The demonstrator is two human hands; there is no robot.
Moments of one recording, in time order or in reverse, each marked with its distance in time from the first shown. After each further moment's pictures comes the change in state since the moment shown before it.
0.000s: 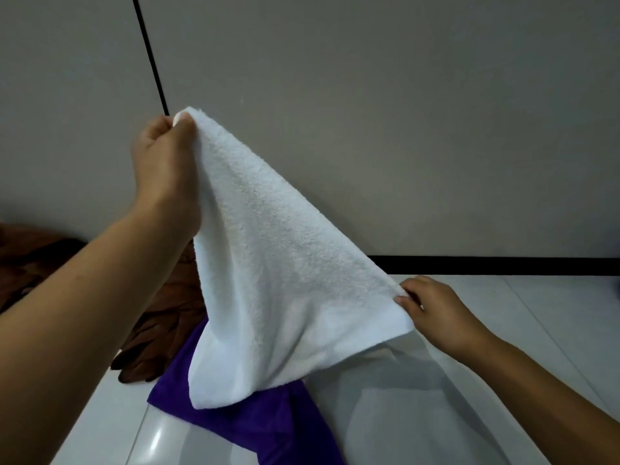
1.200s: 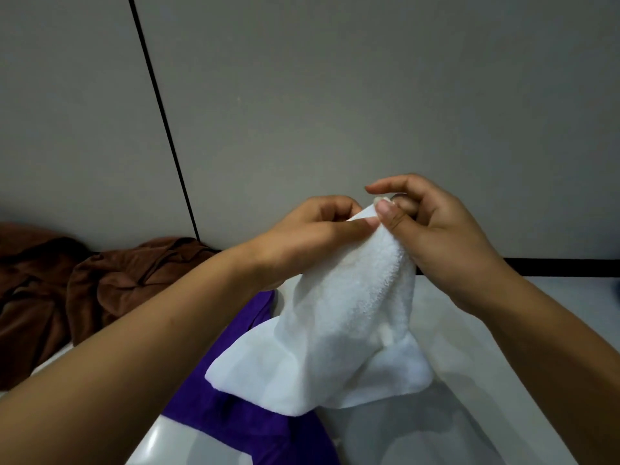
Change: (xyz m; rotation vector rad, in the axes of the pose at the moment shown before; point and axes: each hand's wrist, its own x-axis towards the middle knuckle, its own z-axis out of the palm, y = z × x) left_hand -0.080 -0.011 0.039 0.218 -1.065 -0.158; right_hand -0.001 -0.096 -0.074 0.869 0.179 -0.235
